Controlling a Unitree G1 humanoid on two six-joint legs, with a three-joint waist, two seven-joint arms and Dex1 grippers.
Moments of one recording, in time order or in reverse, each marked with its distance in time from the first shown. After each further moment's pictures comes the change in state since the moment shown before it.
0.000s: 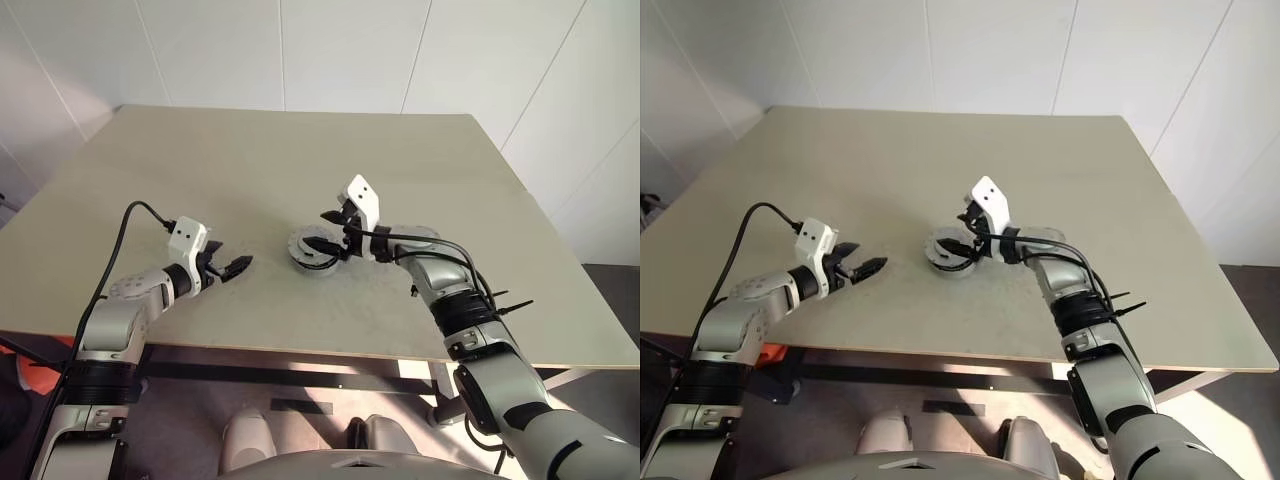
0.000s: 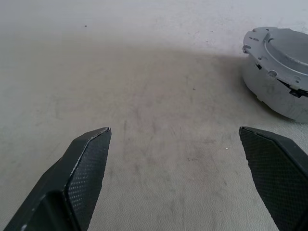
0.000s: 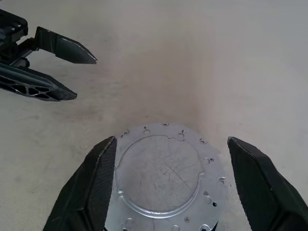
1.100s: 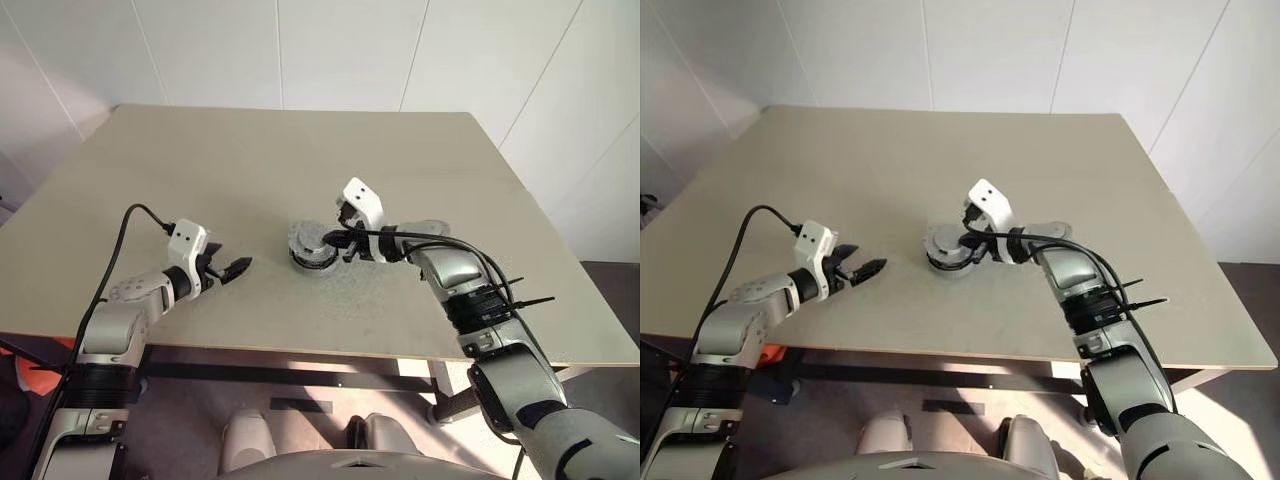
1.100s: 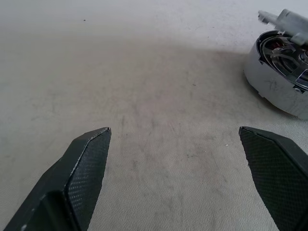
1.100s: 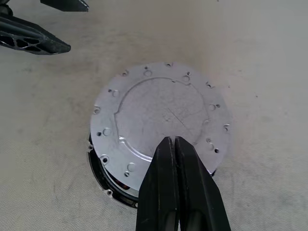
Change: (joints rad) left arm 0.016 -0.005 0.003 -0.007 0.001 -0.002 0.012; right arm 0.008 -0.056 0.075 -0.203 -0.075 0.337 0.002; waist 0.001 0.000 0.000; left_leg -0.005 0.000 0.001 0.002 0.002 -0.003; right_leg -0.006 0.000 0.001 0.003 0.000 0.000
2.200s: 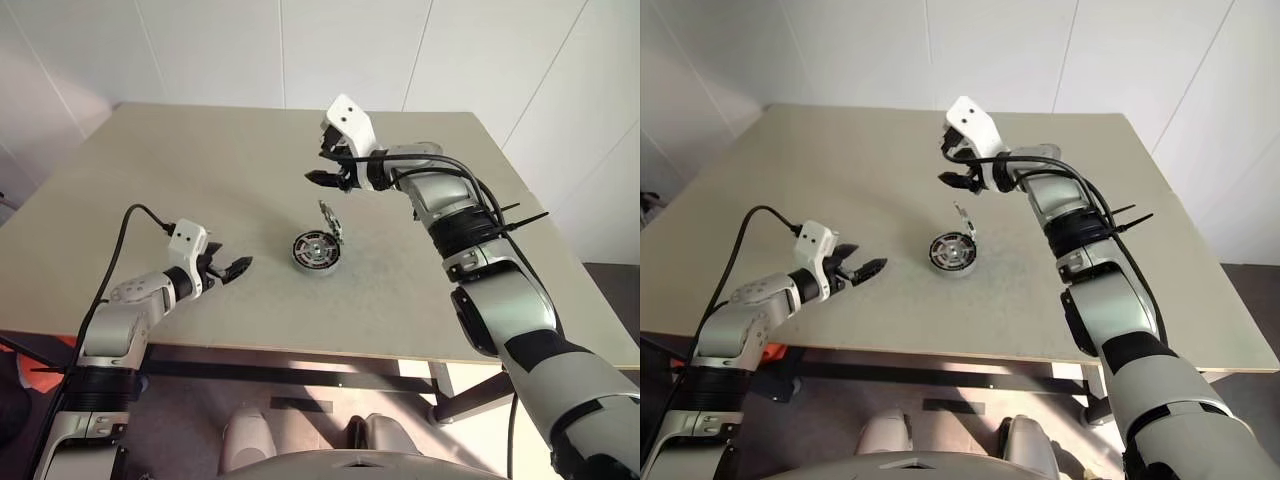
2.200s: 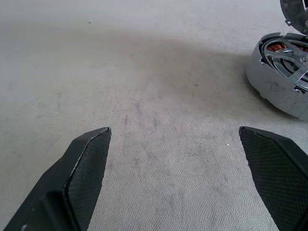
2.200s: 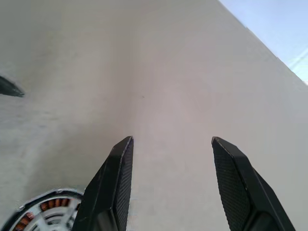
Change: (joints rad) left arm 0.012 -0.008 0.000 -0.025 -0.003 0.001 0.022; right arm -0.480 0.006 -0.079 0.511 -0.030 -0.267 -0.102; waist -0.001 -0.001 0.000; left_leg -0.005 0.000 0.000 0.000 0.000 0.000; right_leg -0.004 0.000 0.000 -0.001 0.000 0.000
